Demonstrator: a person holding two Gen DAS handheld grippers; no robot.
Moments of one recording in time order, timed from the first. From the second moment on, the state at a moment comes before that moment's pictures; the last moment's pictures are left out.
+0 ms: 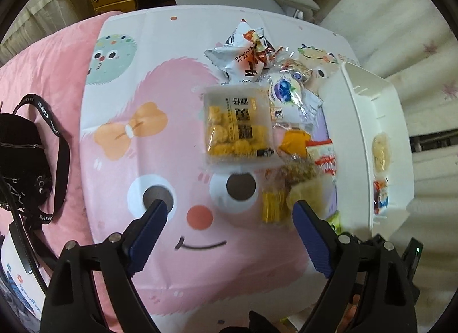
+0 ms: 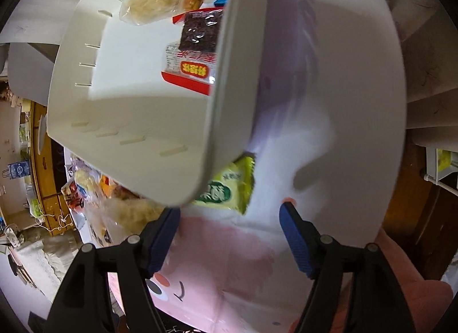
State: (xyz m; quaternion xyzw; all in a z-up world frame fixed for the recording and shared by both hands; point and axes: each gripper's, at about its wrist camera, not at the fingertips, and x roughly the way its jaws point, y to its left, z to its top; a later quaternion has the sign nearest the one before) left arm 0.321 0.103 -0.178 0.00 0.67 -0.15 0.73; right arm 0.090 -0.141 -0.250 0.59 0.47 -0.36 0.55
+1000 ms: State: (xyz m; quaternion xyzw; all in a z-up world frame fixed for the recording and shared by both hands) left arm 0.391 0.054 -0.276 -0.03 0.70 -0.07 0.71; right arm 0.146 -0.166 -0.267 0.51 0.56 -0.39 0.53
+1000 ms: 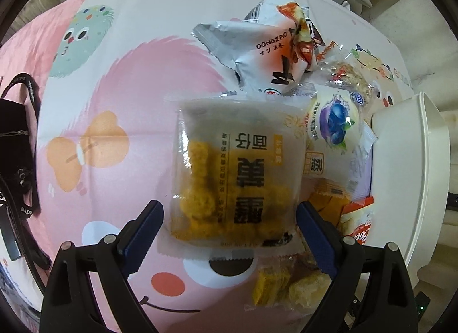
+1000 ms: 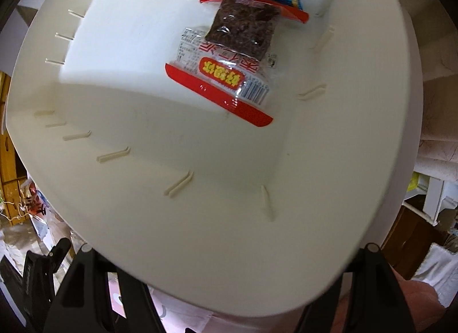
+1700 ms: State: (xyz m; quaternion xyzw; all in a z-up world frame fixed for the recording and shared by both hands) left arm 0.390 0.055 -0.279 -0.02 0.71 -0.07 0.70; right arm 0.191 -0.145 -0.266 0.47 0.60 -0.38 0.53
